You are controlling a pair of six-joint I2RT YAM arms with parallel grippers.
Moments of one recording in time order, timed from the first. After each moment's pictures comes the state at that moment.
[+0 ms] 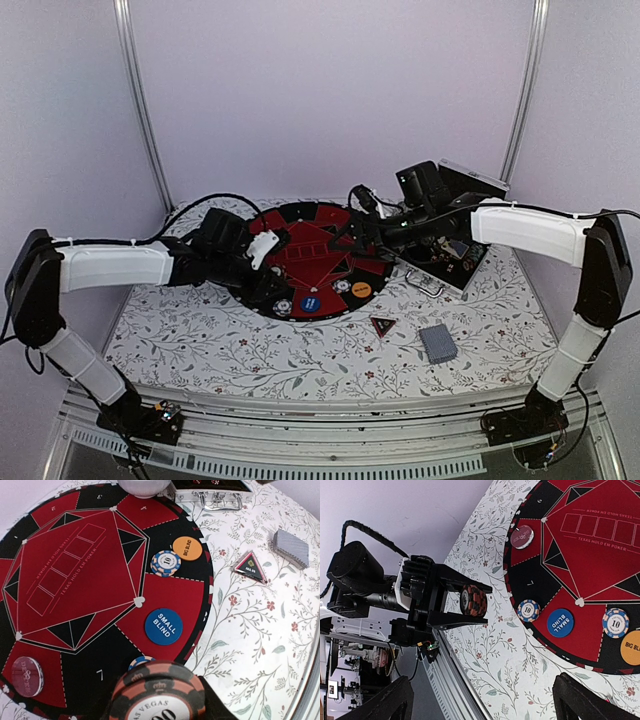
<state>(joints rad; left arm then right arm) -0.66 1.53 0.93 -0.15 0.22 0.14 0.68 1.73 1.38 -0.28 -0.66 0.53</state>
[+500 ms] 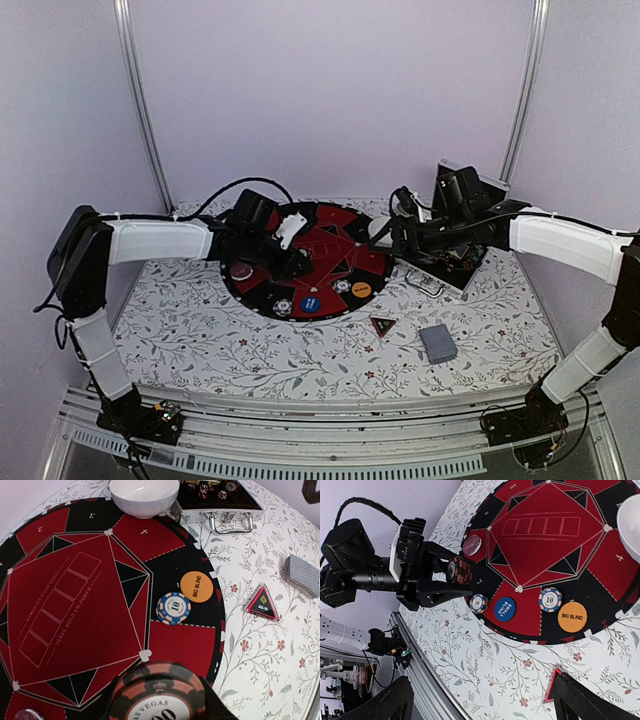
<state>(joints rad) -0.66 1.81 1.22 -0.17 0.25 0.14 0.57 1.53 1.19 -0.34 -0.56 0.46</state>
